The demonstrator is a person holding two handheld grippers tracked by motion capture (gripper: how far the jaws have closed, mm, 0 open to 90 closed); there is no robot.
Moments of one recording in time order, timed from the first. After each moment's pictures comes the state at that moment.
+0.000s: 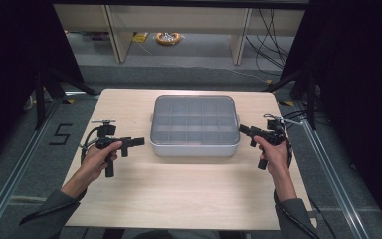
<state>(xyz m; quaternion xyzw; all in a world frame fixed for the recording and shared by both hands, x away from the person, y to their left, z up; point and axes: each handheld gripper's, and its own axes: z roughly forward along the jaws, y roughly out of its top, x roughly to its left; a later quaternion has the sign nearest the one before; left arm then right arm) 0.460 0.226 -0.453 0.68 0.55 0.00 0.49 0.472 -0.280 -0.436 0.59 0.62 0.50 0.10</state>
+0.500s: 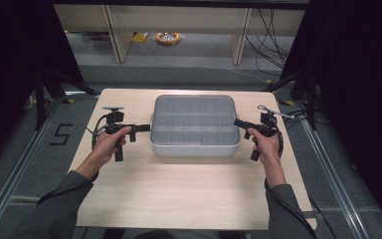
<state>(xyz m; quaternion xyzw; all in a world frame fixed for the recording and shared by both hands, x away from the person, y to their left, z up) 0.512 0.210 -0.451 0.66 0.58 0.01 0.48 0.507 -0.268 -0.448 0.63 0.59 0.50 0.05</state>
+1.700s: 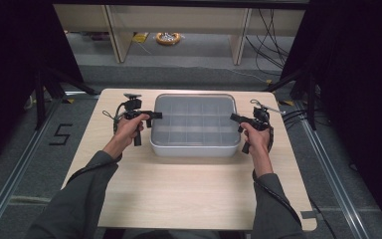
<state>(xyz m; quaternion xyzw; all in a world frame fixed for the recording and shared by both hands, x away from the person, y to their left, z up) 0.564 0.168 -0.450 0.66 0.60 0.03 0.46 0.534 -0.252 -0.455 0.65 0.56 0.50 0.08</state>
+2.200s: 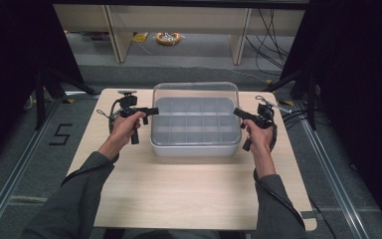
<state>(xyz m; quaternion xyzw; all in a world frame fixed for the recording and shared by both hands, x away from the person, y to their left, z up) 0.547 0.172 -0.422 0.64 0.59 0.06 0.48 0.520 -0.254 -0.429 0.64 0.55 0.53 0.10</state>
